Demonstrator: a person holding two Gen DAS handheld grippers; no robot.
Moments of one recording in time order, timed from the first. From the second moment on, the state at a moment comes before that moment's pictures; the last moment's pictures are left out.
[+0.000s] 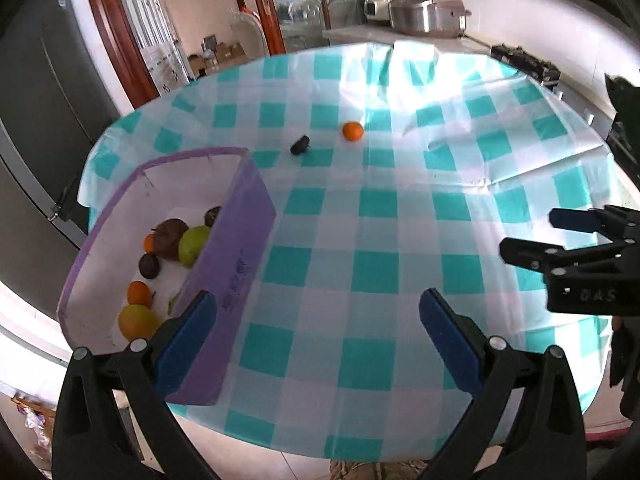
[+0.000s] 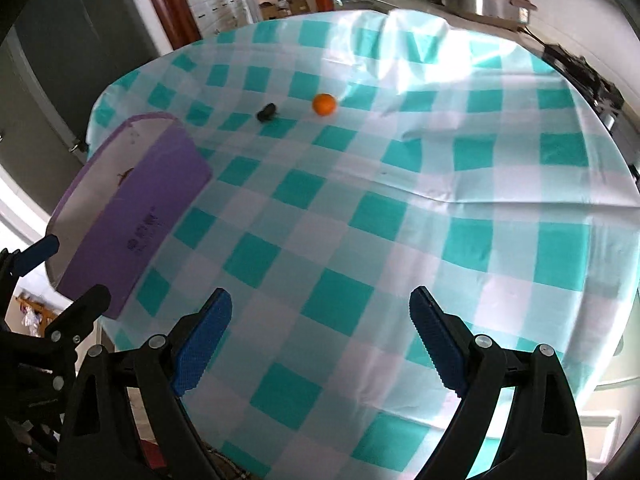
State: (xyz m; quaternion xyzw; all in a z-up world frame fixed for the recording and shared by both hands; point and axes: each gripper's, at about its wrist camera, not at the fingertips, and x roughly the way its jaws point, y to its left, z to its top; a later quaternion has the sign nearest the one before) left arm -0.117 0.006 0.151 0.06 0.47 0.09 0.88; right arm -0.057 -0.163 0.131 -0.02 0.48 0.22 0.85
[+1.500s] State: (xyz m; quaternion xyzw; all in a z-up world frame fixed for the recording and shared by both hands) left arm 0.222 0.167 0.034 -0.13 0.52 0.19 0.82; right arm 0.255 0.009 0.019 -0.08 0.47 0.16 0.87
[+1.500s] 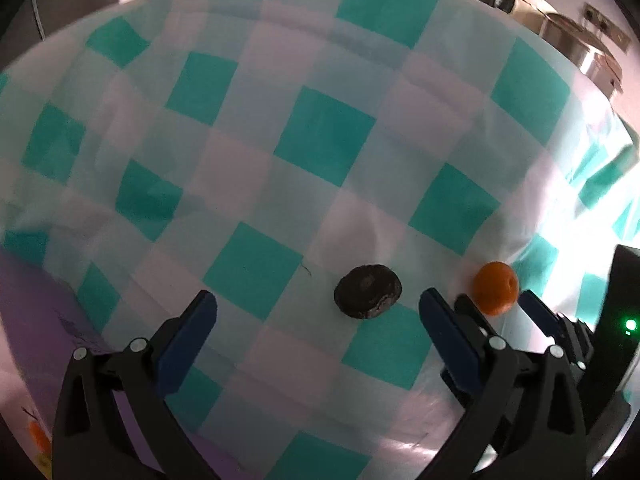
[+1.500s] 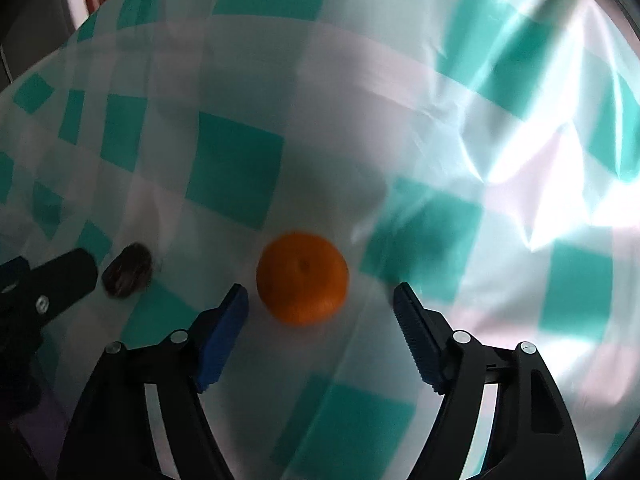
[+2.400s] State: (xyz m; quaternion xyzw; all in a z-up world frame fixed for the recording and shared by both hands) left arm 0.258 0.173 -0.006 -0.10 0.56 0.19 0.80; right arm 0.189 -0.049 0.029 -0.02 0.47 0.12 0.88
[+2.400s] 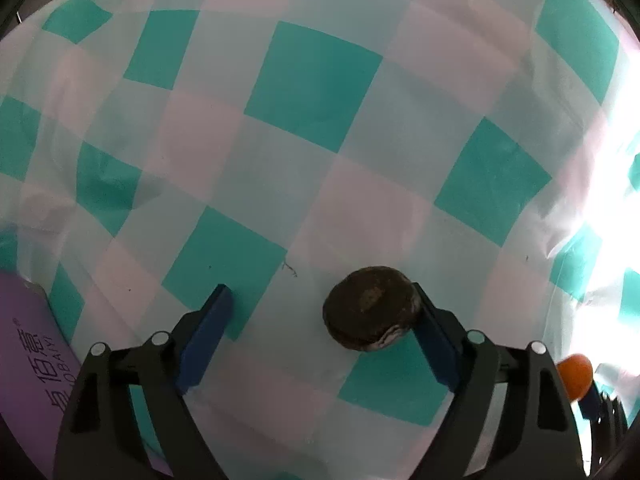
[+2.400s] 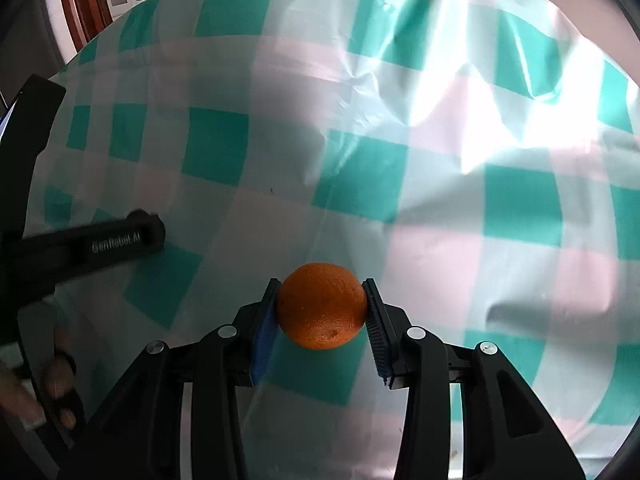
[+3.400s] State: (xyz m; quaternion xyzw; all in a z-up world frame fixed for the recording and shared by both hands) left arm 0.226 0.096 -0.004 -0.05 0.55 0.13 0.82; right arm 0.179 -0.053 0.045 -0.01 0.48 0.10 0.87
